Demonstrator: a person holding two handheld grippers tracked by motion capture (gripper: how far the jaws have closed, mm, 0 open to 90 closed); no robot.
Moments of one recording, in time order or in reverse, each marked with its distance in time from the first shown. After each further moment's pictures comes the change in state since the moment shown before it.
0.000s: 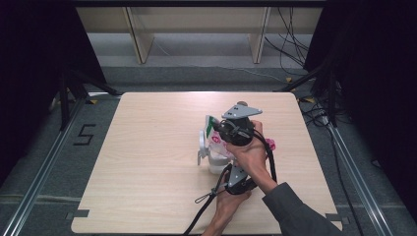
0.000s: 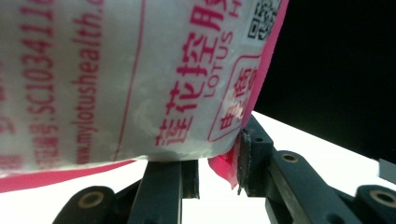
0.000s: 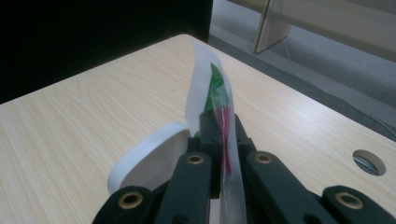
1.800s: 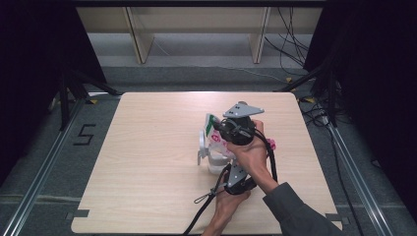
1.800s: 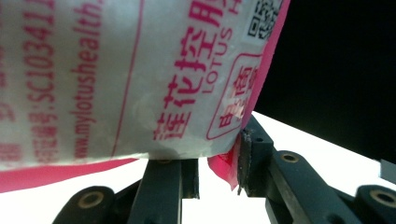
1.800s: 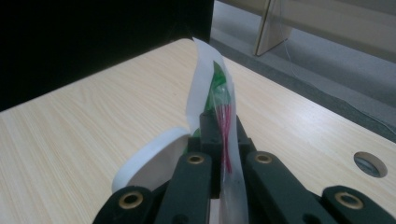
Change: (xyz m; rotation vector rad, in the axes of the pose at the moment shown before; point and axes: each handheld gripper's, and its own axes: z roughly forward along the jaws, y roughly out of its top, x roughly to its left) left arm -0.001 0.000 -0.001 0.001 0.001 0.003; right arm 0.000 0.001 -0.002 -0.018 0.003 0.009
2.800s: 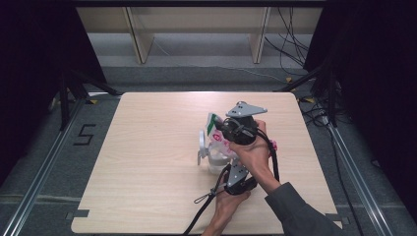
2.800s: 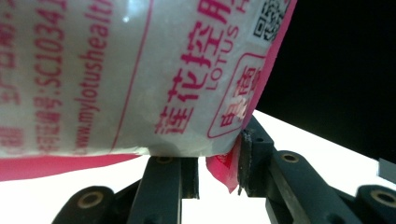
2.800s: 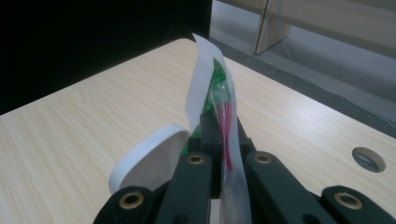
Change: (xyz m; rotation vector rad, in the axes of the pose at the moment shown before) left arm 0.001 0.000 -0.001 0.014 -0.002 -0.020; right arm -0.005 -0.001 -0.004 -0.001 0.004 0.004
